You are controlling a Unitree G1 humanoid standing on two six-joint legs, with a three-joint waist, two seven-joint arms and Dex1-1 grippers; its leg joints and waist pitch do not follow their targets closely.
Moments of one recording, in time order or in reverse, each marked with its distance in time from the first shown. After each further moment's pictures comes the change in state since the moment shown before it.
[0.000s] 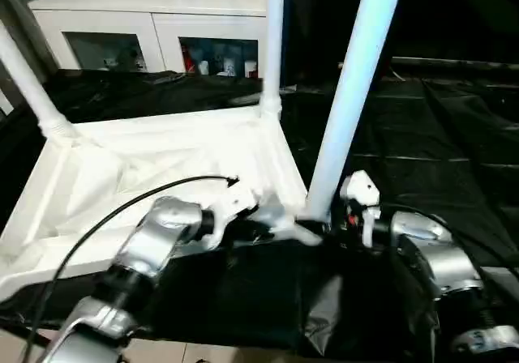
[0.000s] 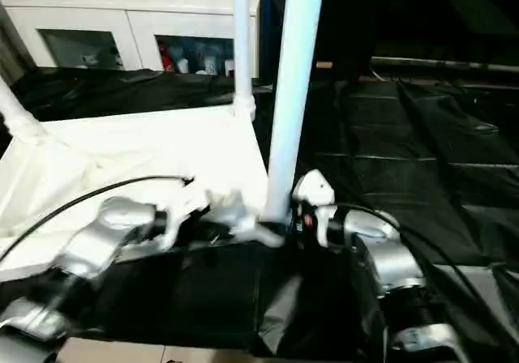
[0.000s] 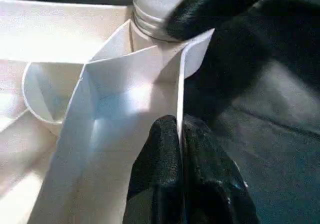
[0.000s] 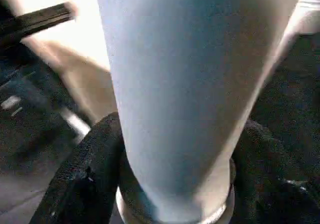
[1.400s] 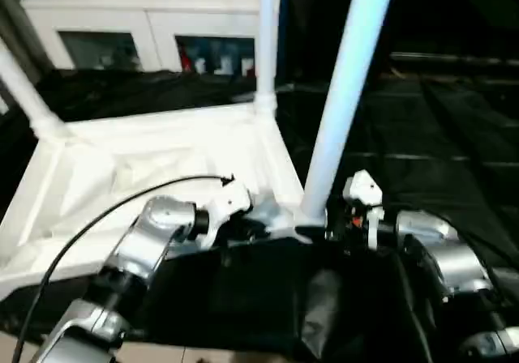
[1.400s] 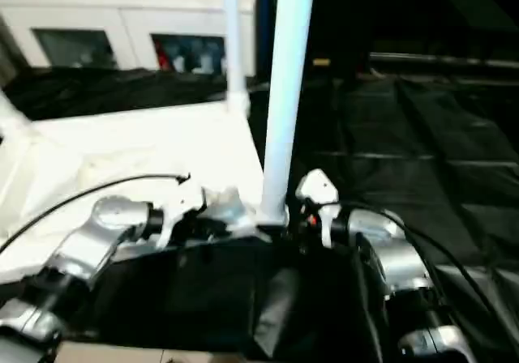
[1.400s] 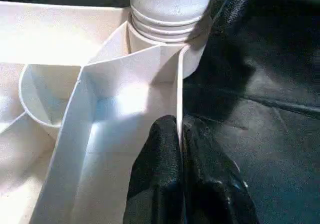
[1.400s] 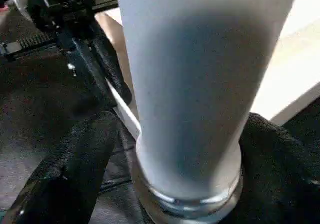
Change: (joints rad) left arm 0.069 0.102 0.006 -0.083 -0.048 -0.061 -0.165; right arm 0.020 -0.110 0.073 -0.116 0.046 0.067 0.269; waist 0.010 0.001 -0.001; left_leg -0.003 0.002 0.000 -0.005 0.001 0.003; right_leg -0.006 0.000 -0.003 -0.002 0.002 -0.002
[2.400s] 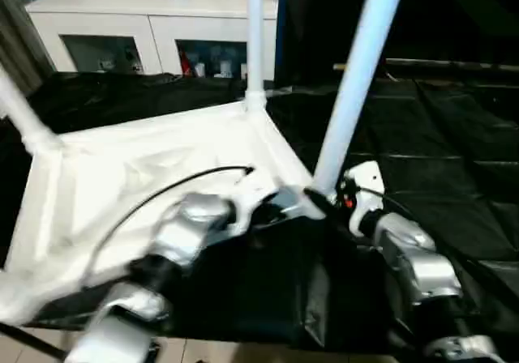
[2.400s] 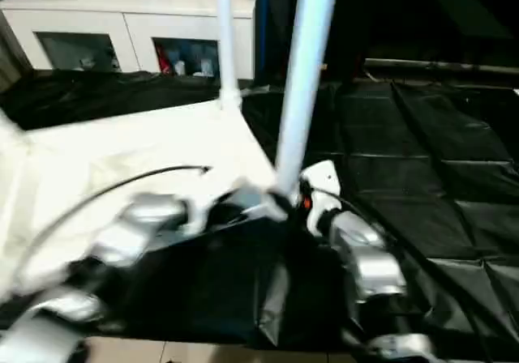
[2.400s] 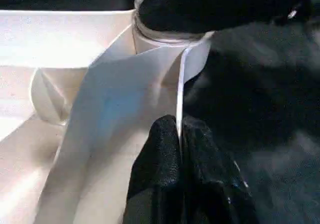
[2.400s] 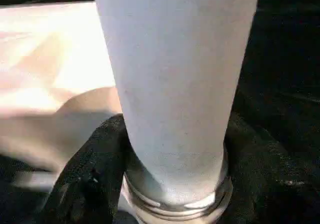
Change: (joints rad) left arm -0.178 -0.280 0.012 0.265 0.104 0.075 0.434; right arm -0.017 0.272 -0.181 0.067 -0.082 0.047 -0.742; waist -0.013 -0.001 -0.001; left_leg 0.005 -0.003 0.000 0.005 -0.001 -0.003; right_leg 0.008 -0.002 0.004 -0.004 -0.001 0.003
